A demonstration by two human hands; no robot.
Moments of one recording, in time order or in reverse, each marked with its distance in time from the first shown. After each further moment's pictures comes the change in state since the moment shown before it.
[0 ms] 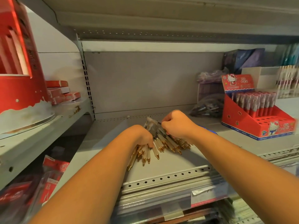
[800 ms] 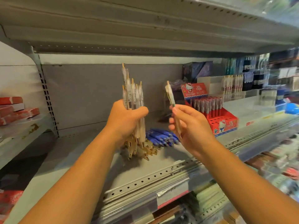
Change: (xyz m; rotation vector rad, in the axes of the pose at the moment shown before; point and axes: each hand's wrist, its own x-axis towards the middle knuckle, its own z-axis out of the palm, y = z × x) left_hand -0.046 0.055 -0.011 -1.026 0.511 0.751; right_hand -0.107 0.015 -0.080 1.104 0.327 -0.151
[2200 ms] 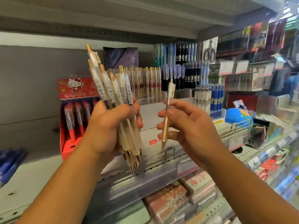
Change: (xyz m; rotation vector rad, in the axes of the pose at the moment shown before) left_hand 0.070 0.007 0.447 -0.545 -0.251 0.045; right_hand 0.124 -0.129 -0.425 -0.115 -0.167 -0.078
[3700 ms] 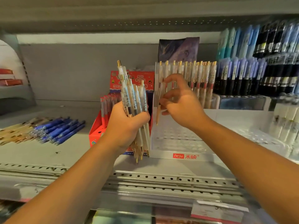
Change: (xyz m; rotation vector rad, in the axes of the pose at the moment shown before) left_hand 0.027 -0.050 -0.015 0.709 0.583 0.093; right_hand 0.169 0.080 0.007 -0.422 -0.443 -0.251
